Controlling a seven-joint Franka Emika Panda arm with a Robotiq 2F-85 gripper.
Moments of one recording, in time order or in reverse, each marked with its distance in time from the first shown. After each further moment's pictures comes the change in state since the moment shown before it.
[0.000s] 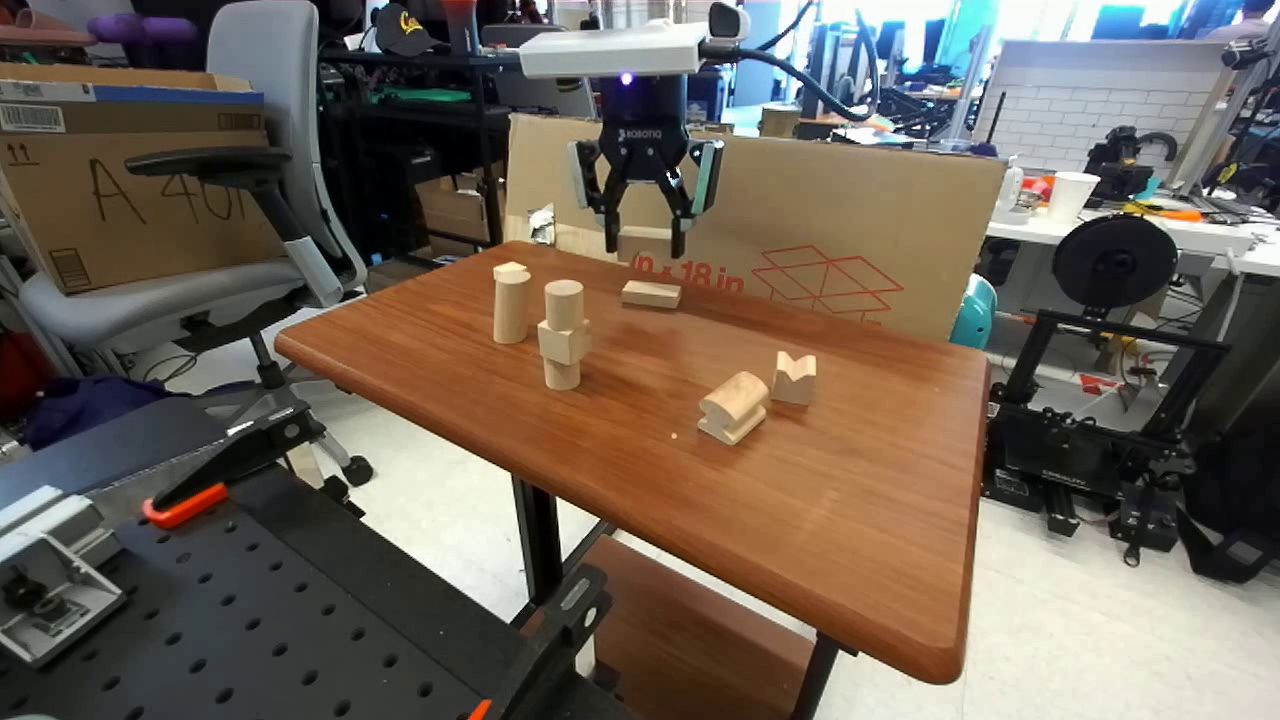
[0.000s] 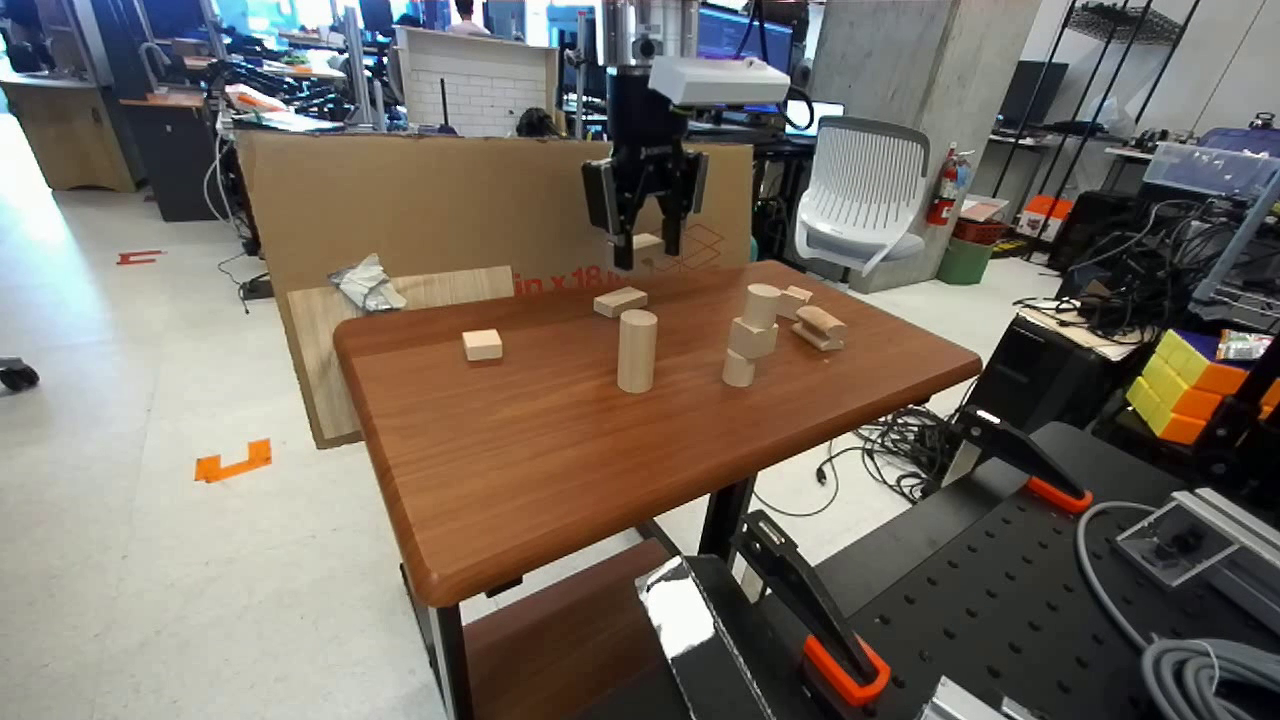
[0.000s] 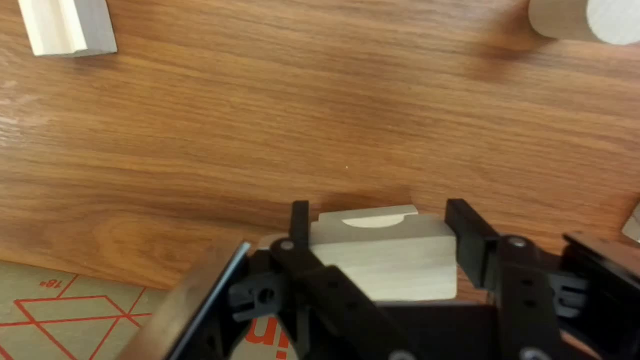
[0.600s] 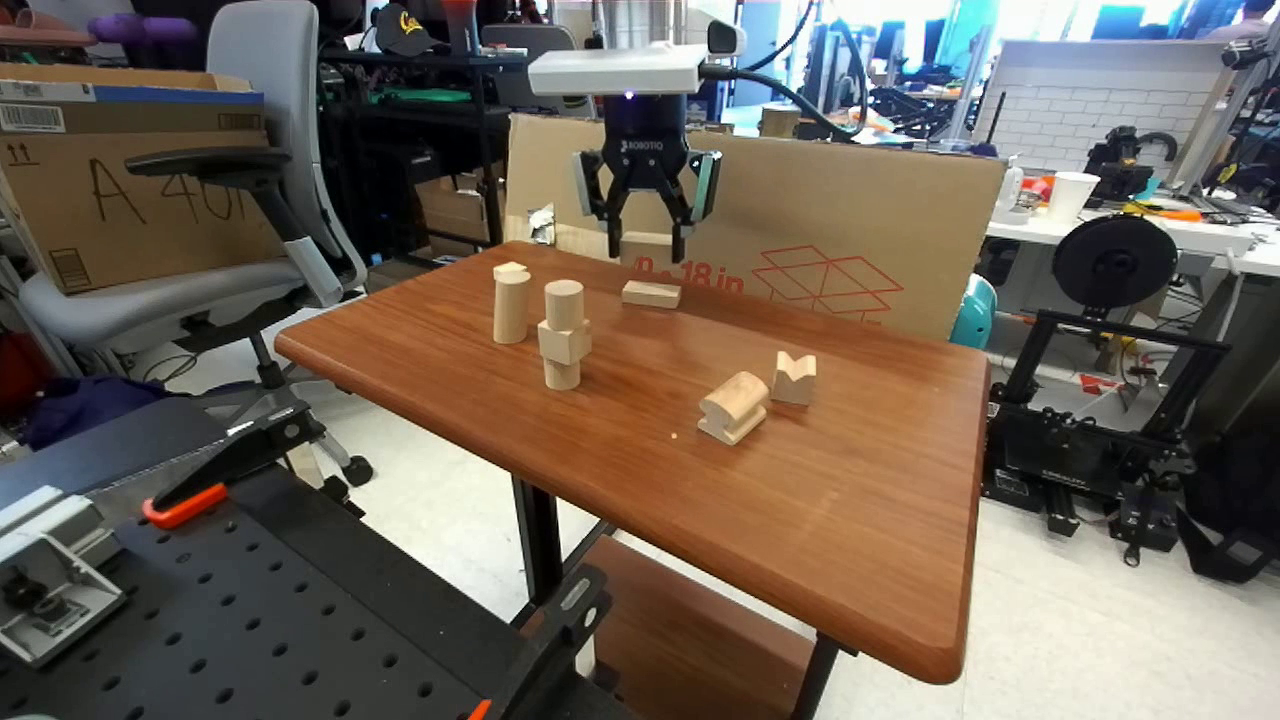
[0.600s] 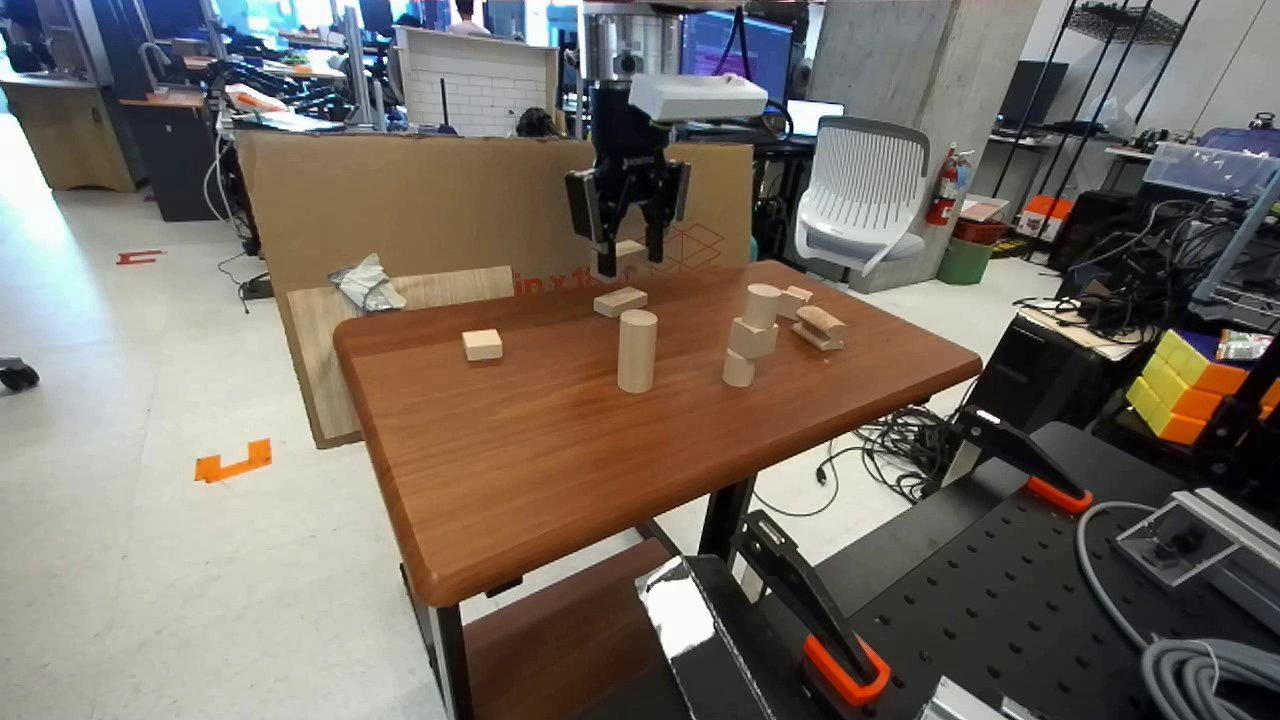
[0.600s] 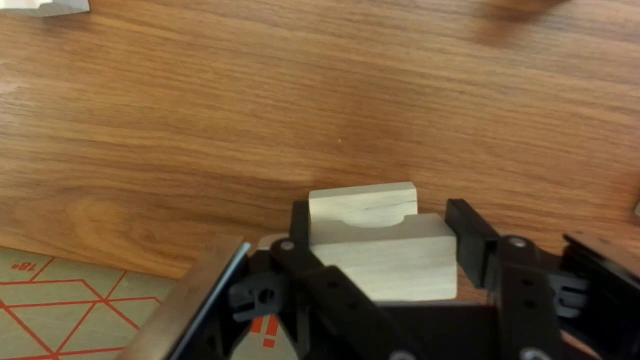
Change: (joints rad) arm 0.004 0.064 0.007 0.076 0.000 -0.002 0.000
